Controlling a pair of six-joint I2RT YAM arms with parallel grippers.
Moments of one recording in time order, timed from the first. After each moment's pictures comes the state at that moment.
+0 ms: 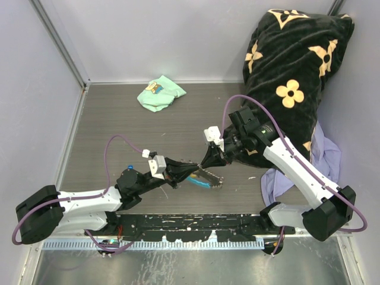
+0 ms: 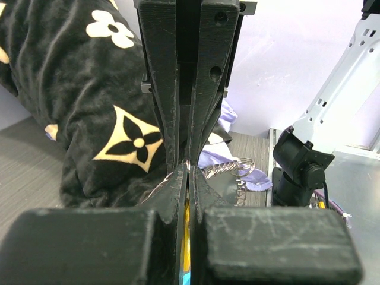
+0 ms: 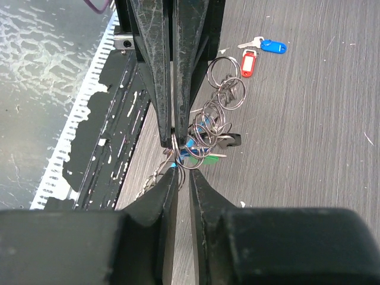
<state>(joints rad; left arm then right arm) -1.06 1.08 0.31 1.12 0.18 -0.12 0.54 1.24 1.20 -0.93 -1.07 -0.95</state>
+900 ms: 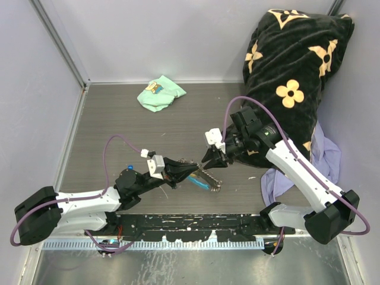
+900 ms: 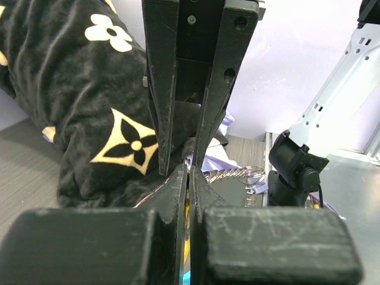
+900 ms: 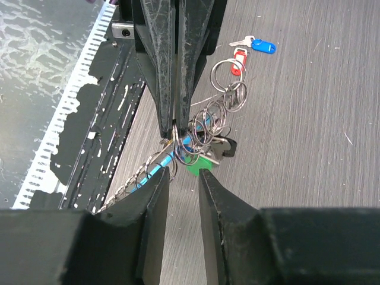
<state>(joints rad) -1.06 1.06 0.31 1.12 0.18 -0.13 0.55 1.21 1.20 -0.94 -1.03 -0.99</state>
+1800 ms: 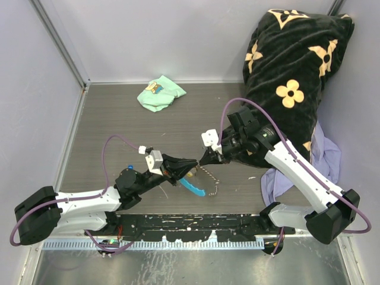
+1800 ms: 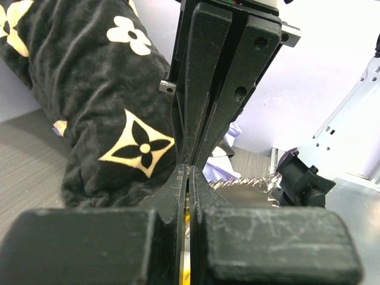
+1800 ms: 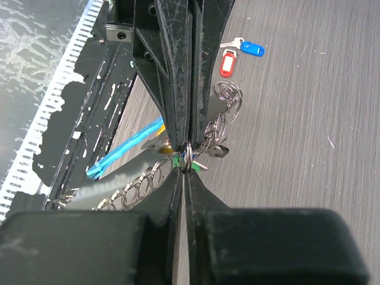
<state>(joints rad) -1.06 1.06 0.32 1.12 0.10 -0.20 0.60 1.21 1.21 -0.88 -0.97 -0.97</state>
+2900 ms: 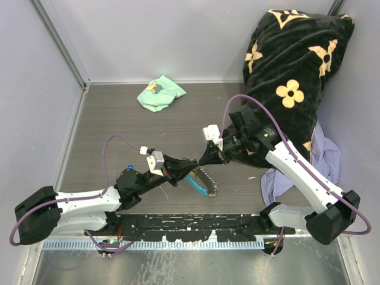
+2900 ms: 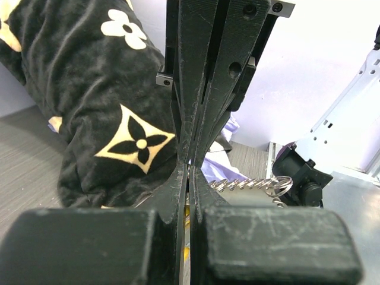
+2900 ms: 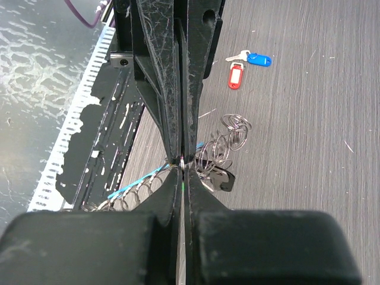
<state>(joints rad) -1.06 1.06 0.32 1.10 0.10 -0.19 0.58 1.20 1.20 -0.83 -1.04 -0.83</state>
